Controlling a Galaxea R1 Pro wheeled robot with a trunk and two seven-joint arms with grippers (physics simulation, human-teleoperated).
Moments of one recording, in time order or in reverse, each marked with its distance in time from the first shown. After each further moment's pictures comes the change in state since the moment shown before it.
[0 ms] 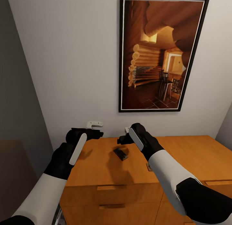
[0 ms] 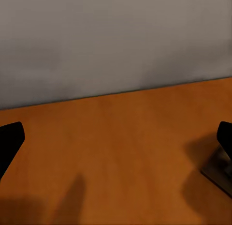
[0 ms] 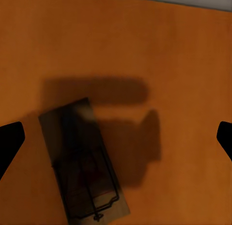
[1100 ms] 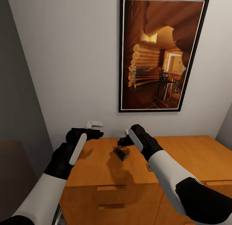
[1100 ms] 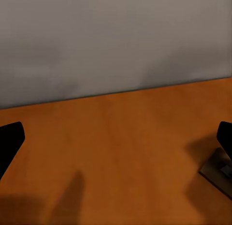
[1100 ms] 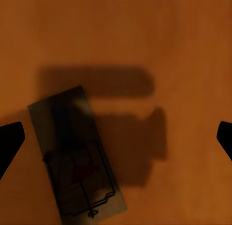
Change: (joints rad) left arm 0.000 0.000 0.001 0.003 0.007 -0.001 -0.001; right arm 0.000 0.001 0.006 0.035 0.000 0.000 0.000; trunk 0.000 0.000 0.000
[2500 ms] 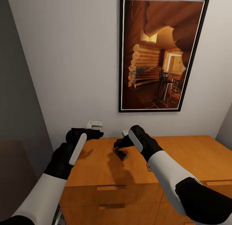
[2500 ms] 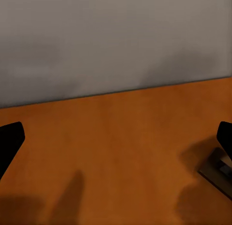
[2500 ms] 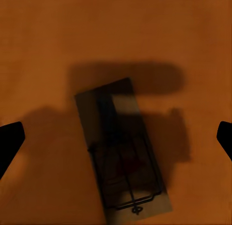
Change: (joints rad) left arm 0.000 0.000 0.002 0.000 0.002 0.002 -0.001; right arm 0.001 0.000 0.010 0.015 -0.003 0.000 0.136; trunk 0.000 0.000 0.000
